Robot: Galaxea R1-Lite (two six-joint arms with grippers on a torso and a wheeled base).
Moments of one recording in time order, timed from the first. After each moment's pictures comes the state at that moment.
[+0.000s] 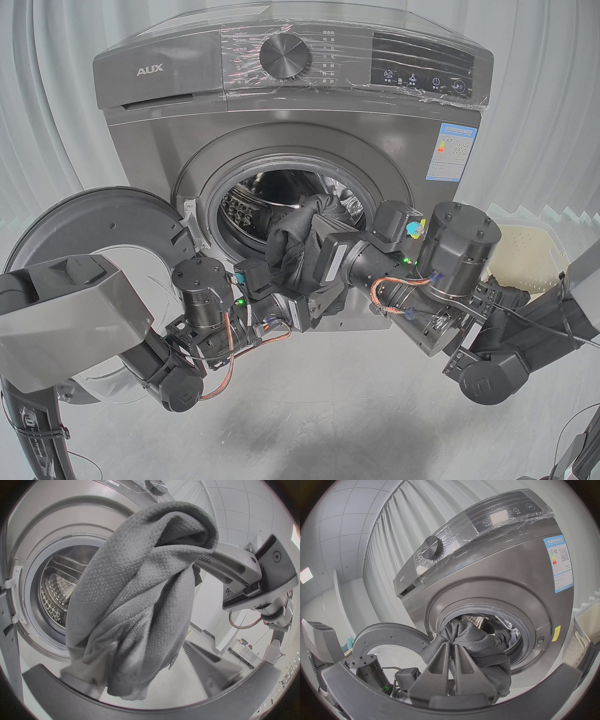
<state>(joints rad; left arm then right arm) -0.59 2.15 -0.81 -1.38 -0.23 -0.23 0.82 1.94 -0.95 -1.14 -0.26 0.22</state>
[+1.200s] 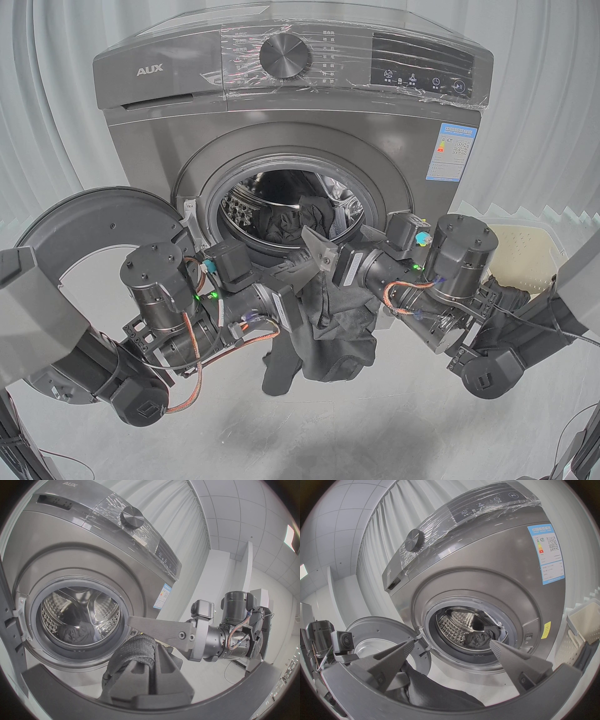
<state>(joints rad) -0.65 1.93 -0.67 -1.38 -0.22 -0.23 0.76 1.96 -0.89 -1.18 -0.25 0.22</state>
